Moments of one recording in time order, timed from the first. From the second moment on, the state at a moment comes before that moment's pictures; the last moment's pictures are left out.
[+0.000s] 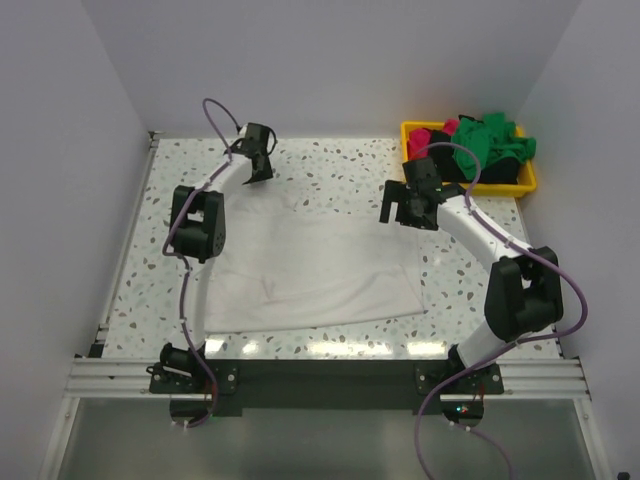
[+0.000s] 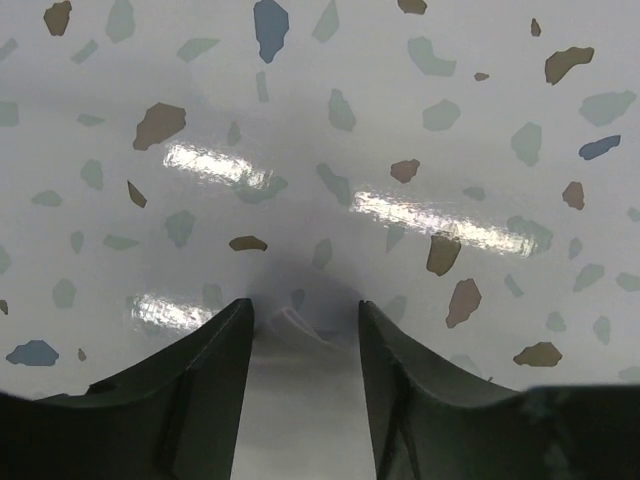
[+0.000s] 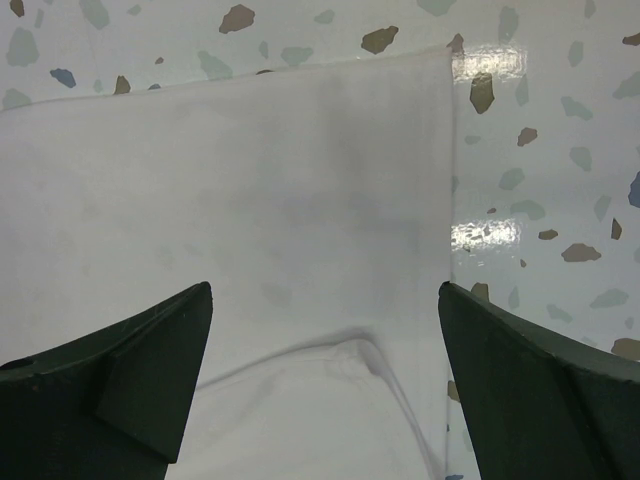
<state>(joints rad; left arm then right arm) -0.22 2.43 2.03 -0.50 -0.30 -0.43 0.31 1.61 1.22 -0.60 0.14 0.43</state>
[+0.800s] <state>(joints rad) -0.24 2.30 1.80 -0.43 -0.29 -0.35 0.28 1.71 1.28 -0.58 0.24 0.45</state>
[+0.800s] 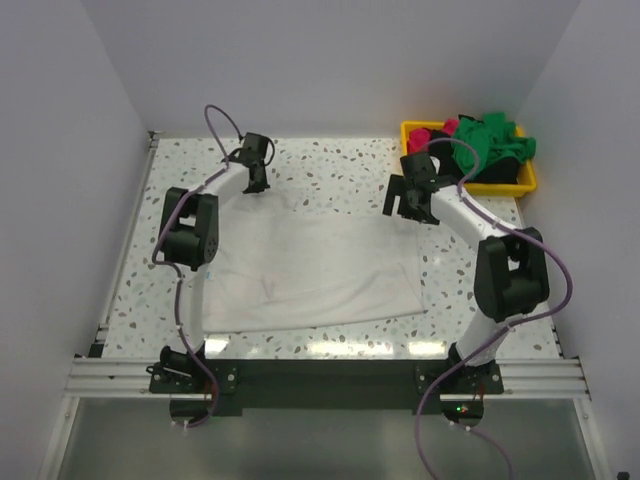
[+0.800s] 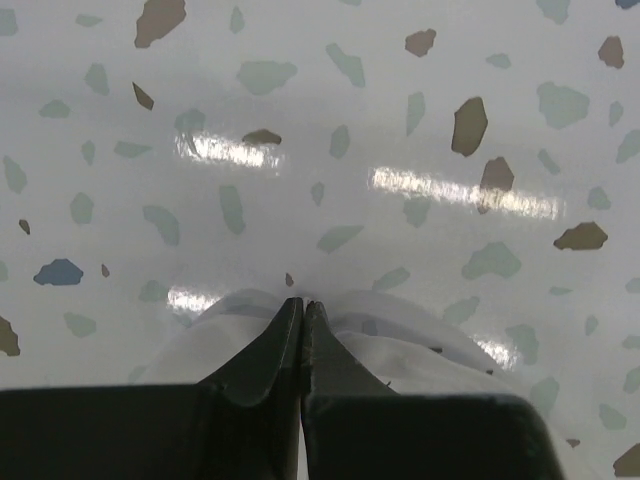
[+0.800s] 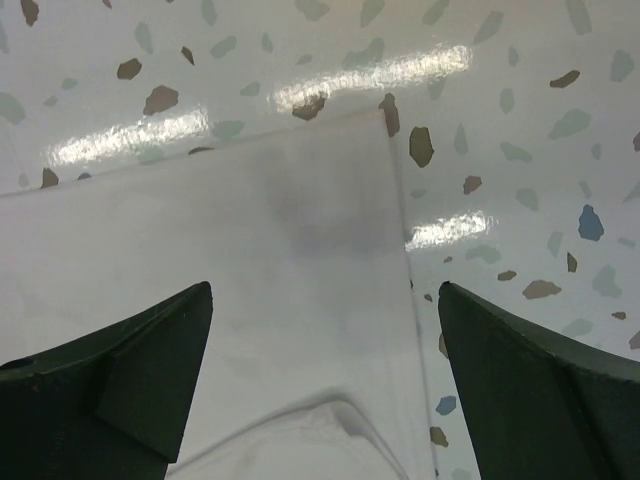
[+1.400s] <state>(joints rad) -0.26 2.02 1.49 -0.27 -0.22 -0.30 0.27 2.02 1.46 -0.53 0.52 0.58</state>
